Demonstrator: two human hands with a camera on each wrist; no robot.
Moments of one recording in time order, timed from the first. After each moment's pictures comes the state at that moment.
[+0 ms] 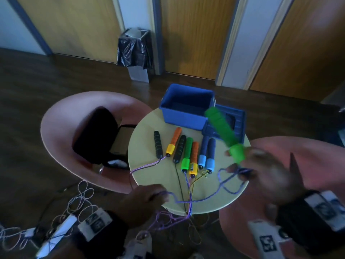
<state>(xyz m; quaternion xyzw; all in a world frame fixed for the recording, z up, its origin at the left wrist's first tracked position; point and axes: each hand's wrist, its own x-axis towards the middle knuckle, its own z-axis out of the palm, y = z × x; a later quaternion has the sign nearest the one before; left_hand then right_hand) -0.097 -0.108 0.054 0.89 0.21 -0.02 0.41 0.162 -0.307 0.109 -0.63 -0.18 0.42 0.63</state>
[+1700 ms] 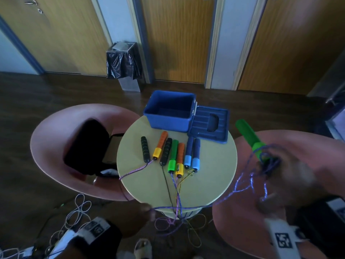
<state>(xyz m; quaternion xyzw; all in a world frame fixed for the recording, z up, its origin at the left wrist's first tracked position) -0.095 -0.132 0.024 0.92 0.21 -0.25 0.23 0.206 -0.394 0.112 -0.61 -0.03 0.32 0.72</state>
